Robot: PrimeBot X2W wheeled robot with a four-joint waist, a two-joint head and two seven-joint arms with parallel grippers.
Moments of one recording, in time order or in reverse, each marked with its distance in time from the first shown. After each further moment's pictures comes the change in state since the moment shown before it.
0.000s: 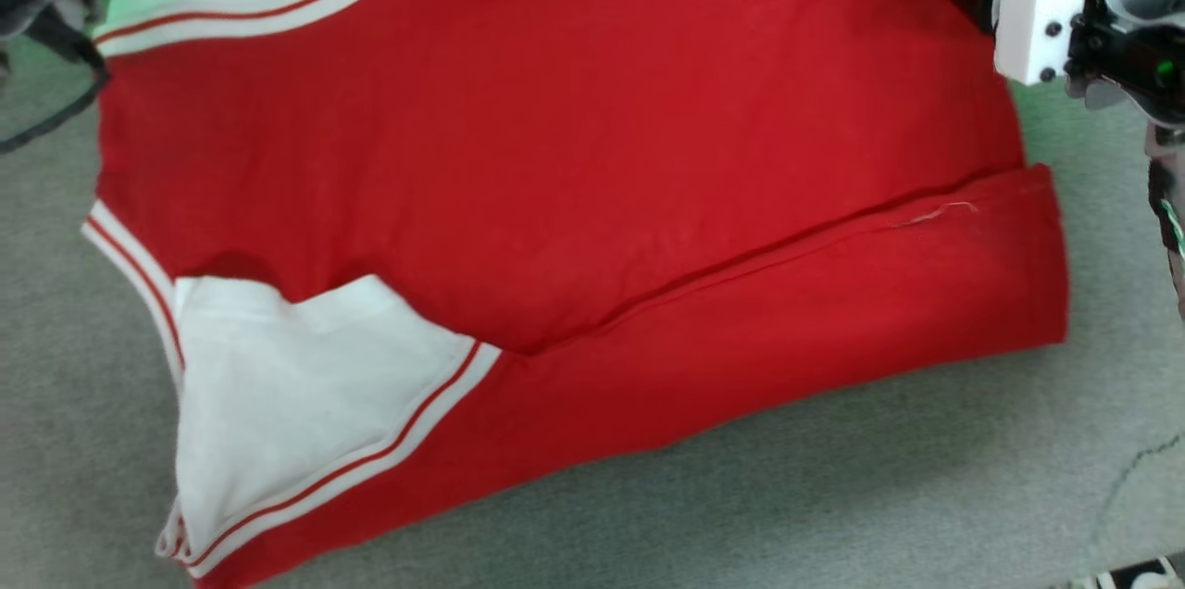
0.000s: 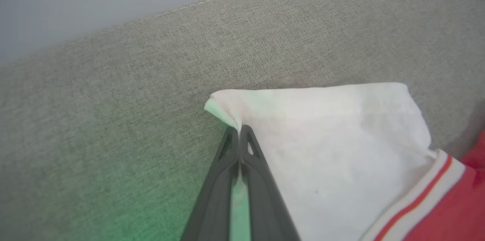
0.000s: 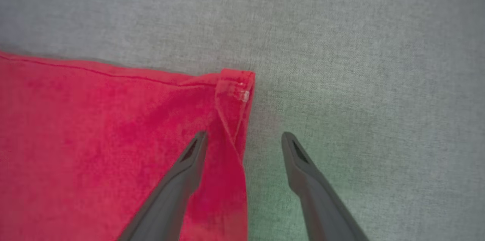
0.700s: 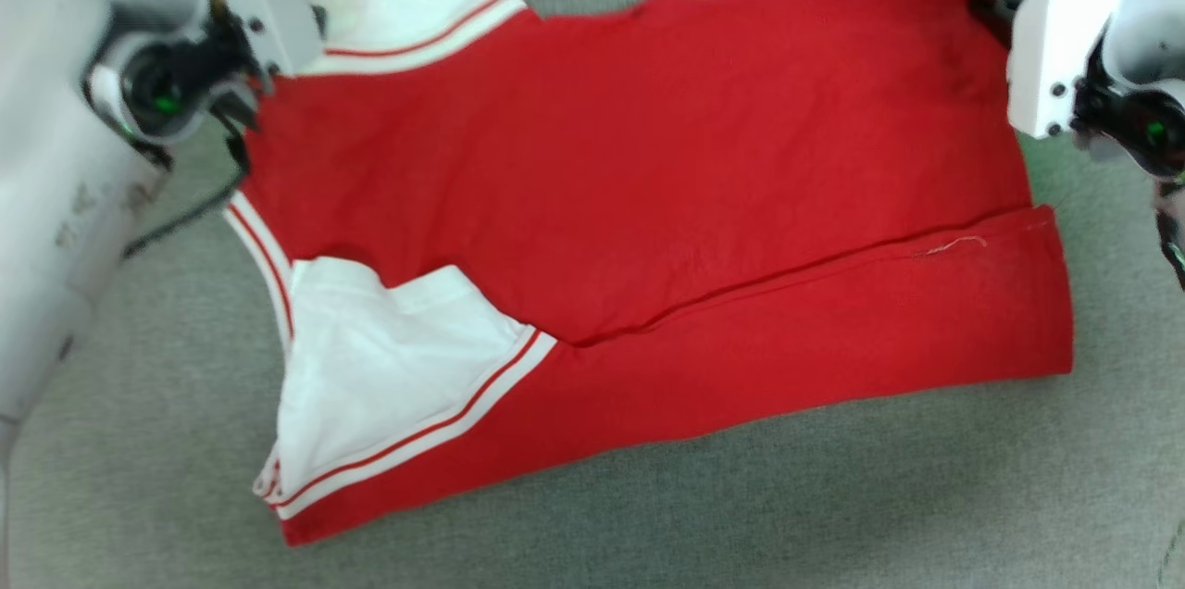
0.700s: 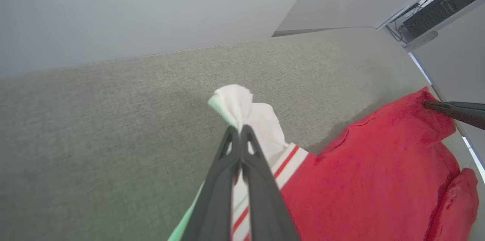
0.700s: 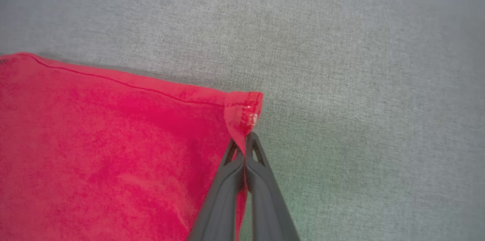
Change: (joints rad) left arm 0.132 -0.056 -0.060 -0.105 -0.229 0.000 -0.268; right arm 0.008 -0.085 0.143 0.207 0.089 0.000 -0.212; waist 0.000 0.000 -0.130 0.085
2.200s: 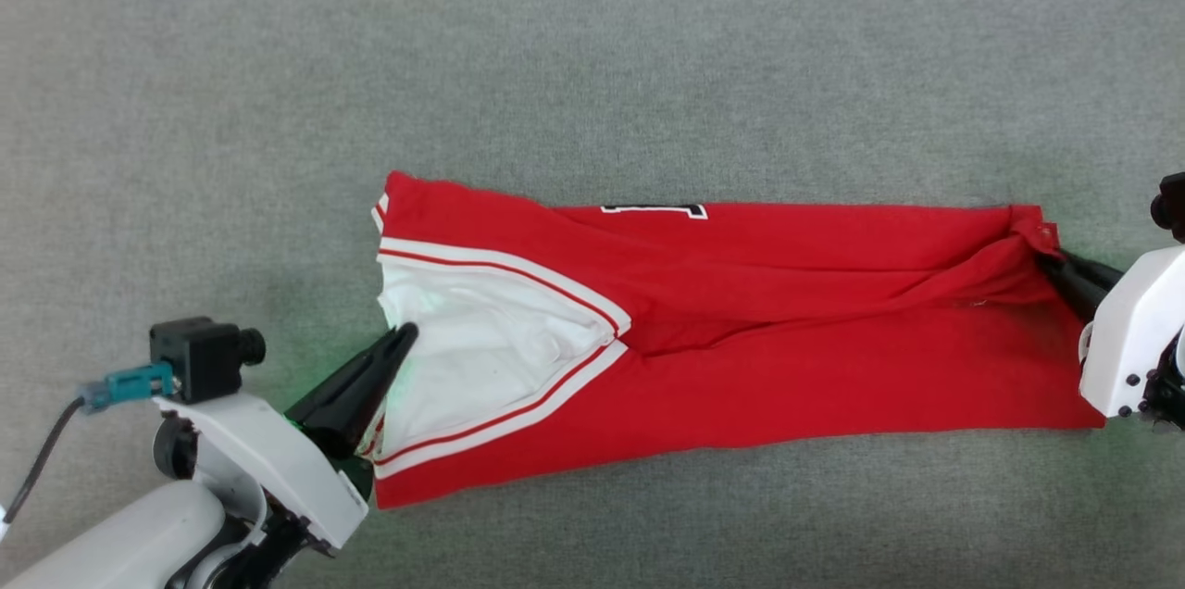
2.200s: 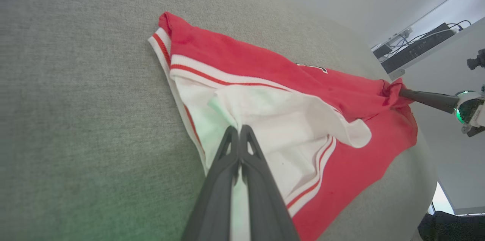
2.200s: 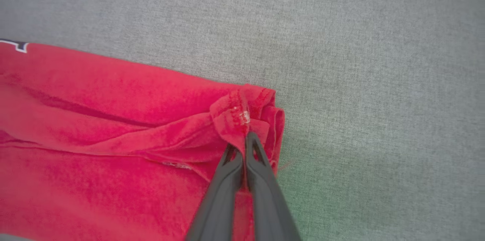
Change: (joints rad) left arm 0.796 0.284 -0.023 -0.659 -0.052 0.151 -0.583; right arm 0.667 -0.102 -0.285 -0.497 -0.025 0.000 -0.011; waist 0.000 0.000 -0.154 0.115
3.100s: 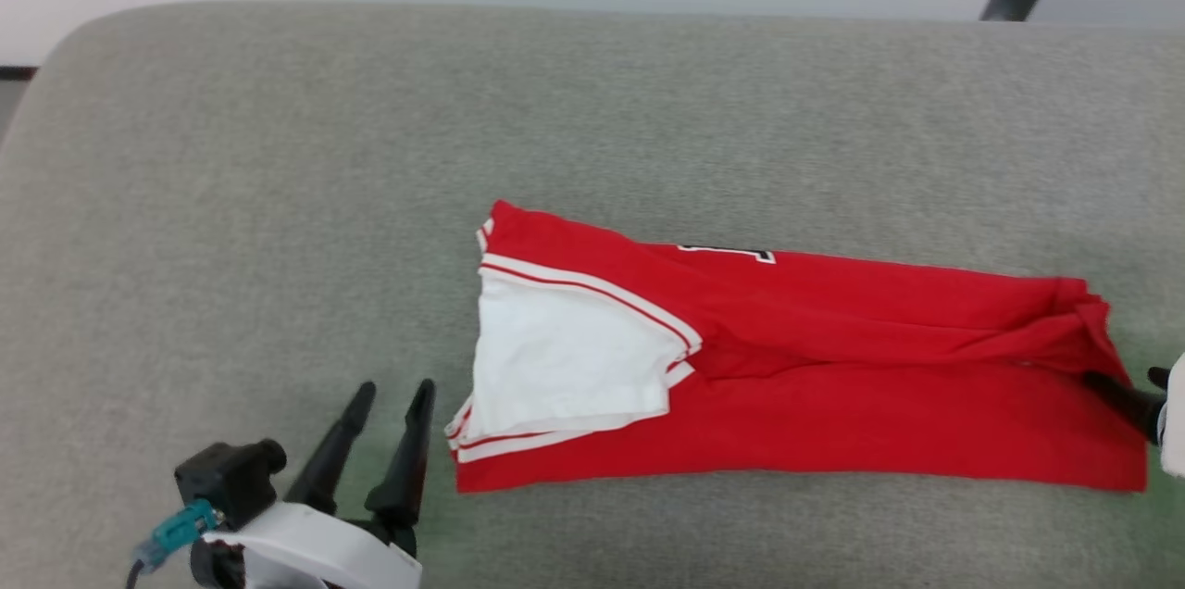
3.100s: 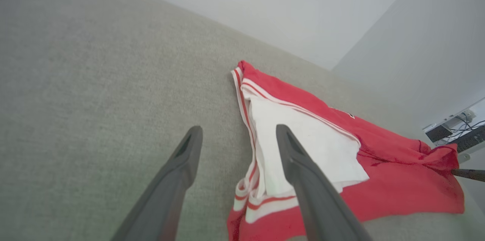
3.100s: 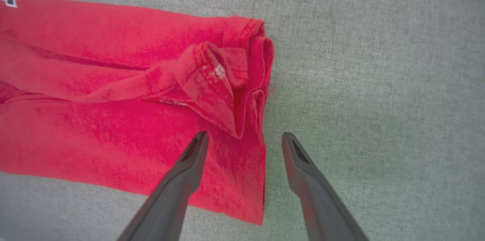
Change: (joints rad) left arm 0.430 -0.402 0.516 0.066 0.451 0.044 -0.006; right arm 0.116 -0.055 -0.119 0.054 0.074 0.000 0.239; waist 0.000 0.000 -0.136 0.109
